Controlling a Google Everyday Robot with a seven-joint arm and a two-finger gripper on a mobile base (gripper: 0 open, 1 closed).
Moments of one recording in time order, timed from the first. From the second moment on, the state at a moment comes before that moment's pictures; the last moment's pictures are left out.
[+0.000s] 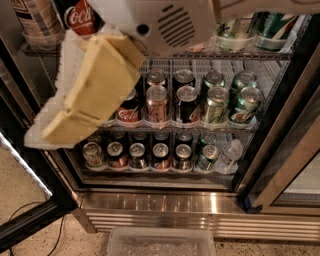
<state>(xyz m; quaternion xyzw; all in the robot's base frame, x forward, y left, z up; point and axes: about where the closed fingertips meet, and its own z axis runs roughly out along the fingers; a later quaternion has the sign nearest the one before) 0.327 0.107 1.132 -0.70 0.45 0.24 0.50</state>
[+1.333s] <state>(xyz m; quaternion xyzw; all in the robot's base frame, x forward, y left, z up) 0.327 0.107 1.132 -0.70 0.45 0.24 0.50</state>
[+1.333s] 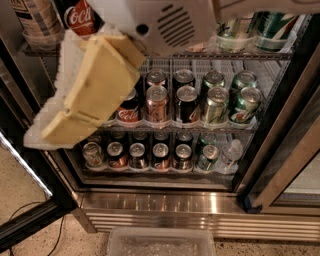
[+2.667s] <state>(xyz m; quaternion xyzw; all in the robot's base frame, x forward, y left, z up) 0.327 0.107 1.132 -0.70 0.45 0.24 0.50</state>
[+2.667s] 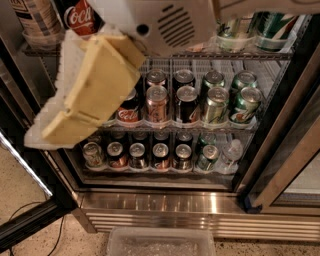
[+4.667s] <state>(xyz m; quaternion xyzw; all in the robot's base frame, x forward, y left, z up) 0.406 0.059 1.014 -0.70 0.59 0.11 0.38</state>
